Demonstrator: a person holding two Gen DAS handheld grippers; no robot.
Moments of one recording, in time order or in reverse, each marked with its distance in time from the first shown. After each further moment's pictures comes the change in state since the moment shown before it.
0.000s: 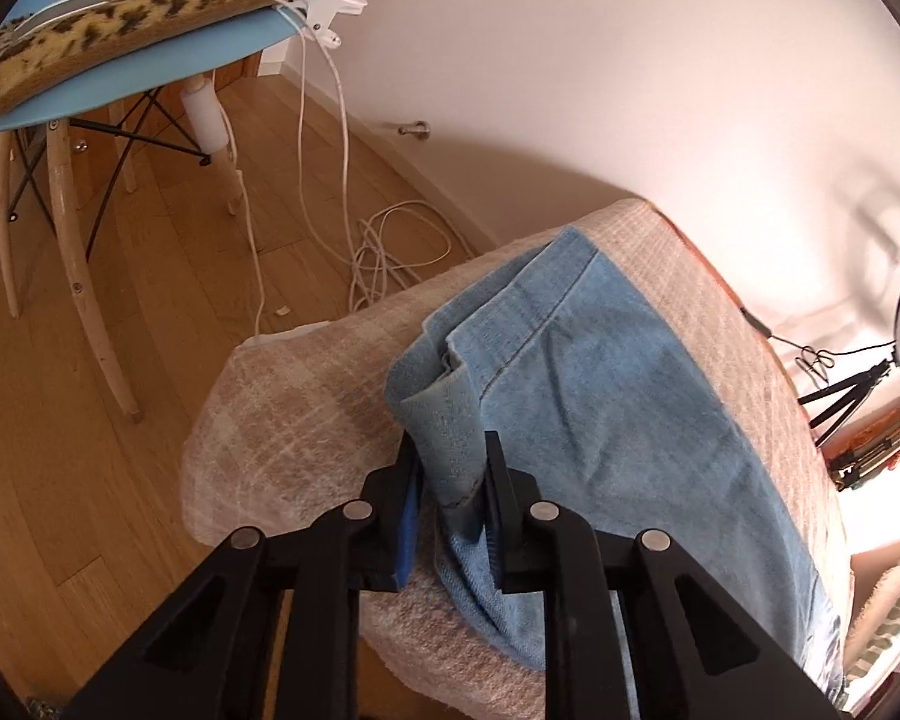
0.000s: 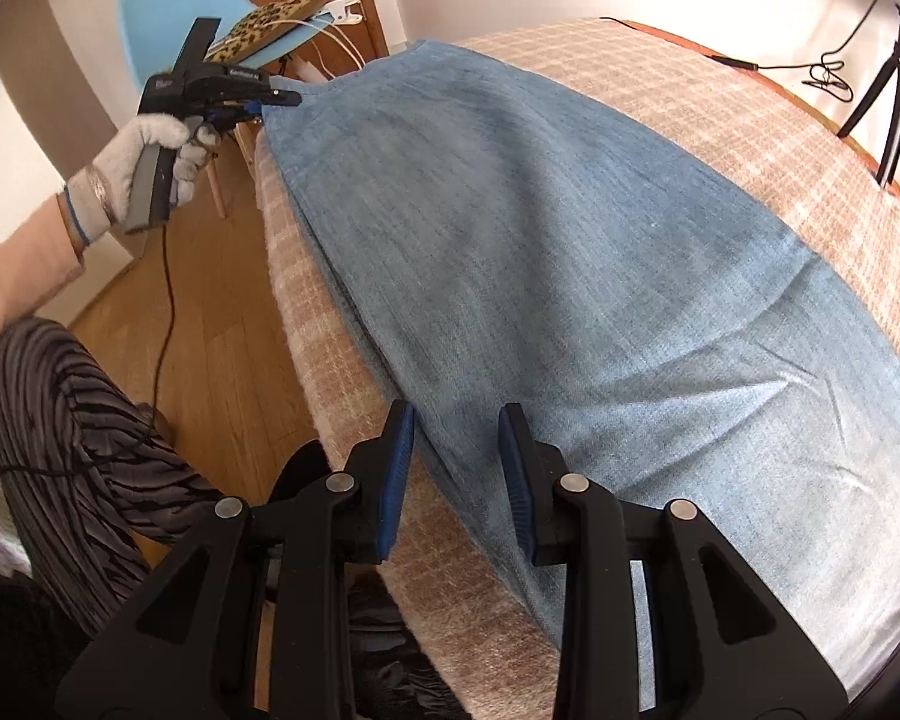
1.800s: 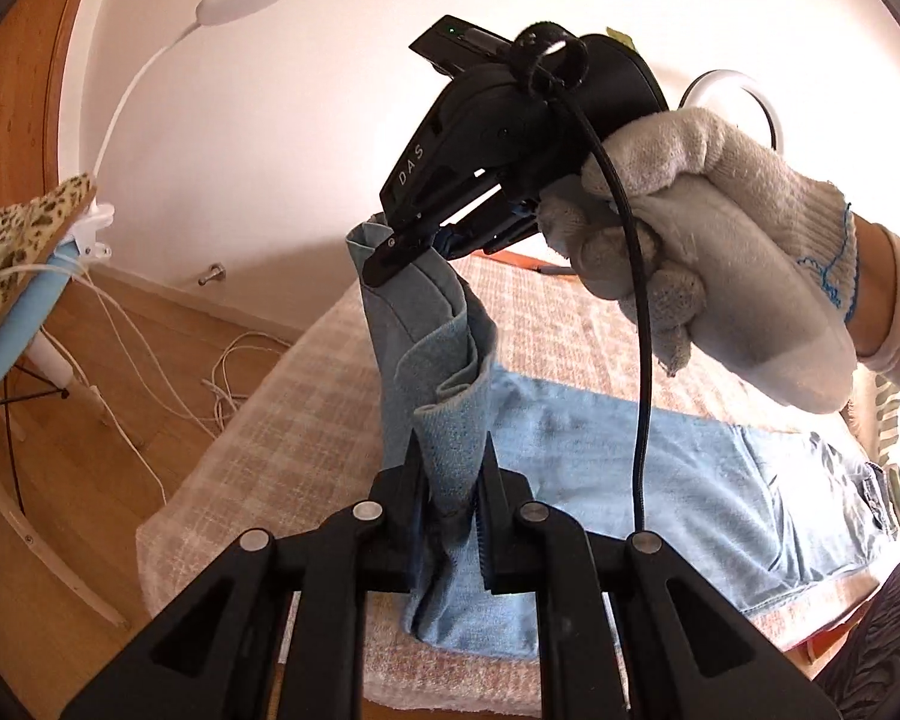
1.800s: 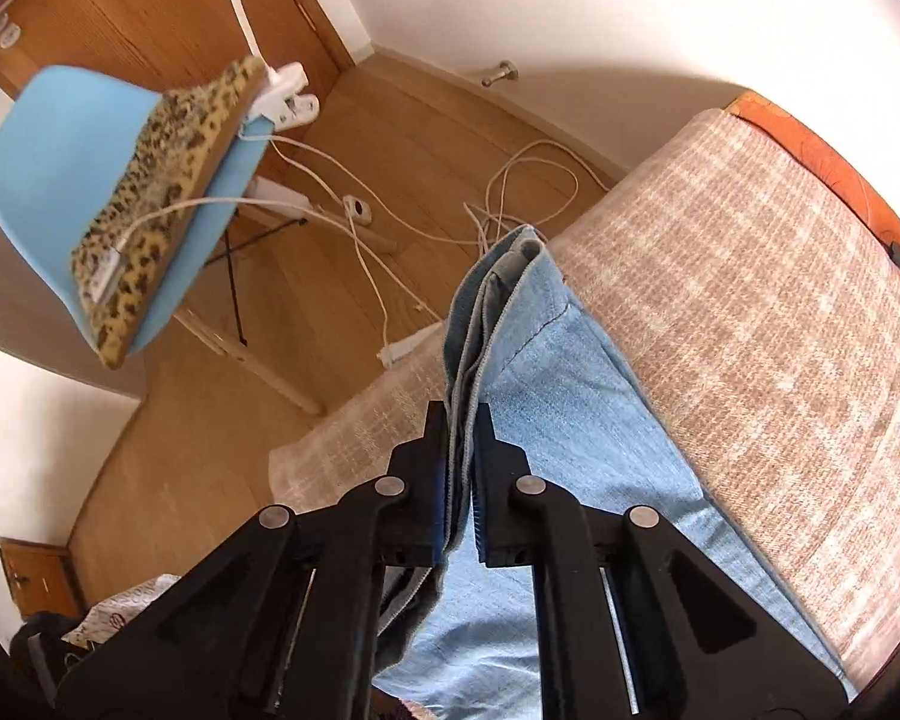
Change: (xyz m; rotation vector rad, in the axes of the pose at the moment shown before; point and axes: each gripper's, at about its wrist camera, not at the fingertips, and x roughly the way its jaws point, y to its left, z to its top) left arm -0.077 -0.091 -0.020 0.547 -0.142 -0.256; right arm 0.147 0.069 0.385 0.163 0.107 0.044
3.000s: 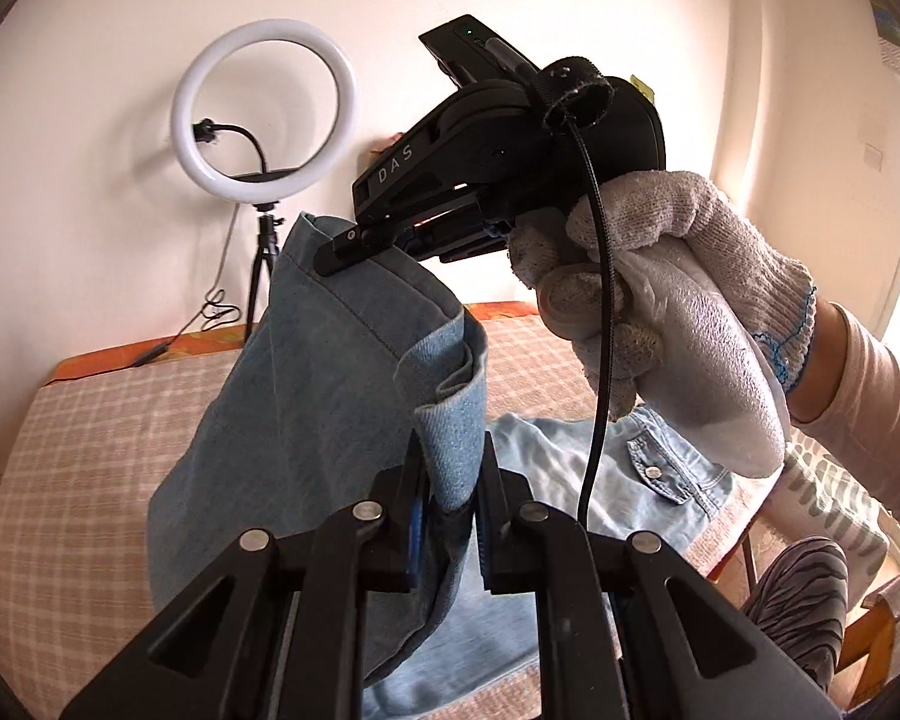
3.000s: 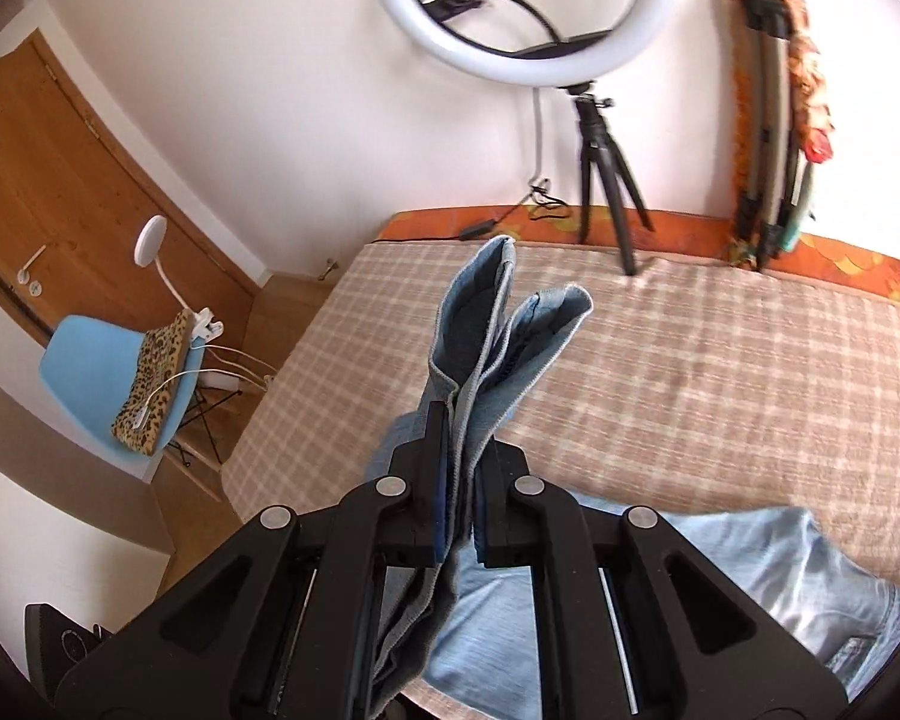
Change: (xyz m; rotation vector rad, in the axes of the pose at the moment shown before) left arm 0.013 -0.400 0.012 0.400 0.074 -0.453; right arm -0.341 -0.304 -0.290 0.401 -0.419 -0.100
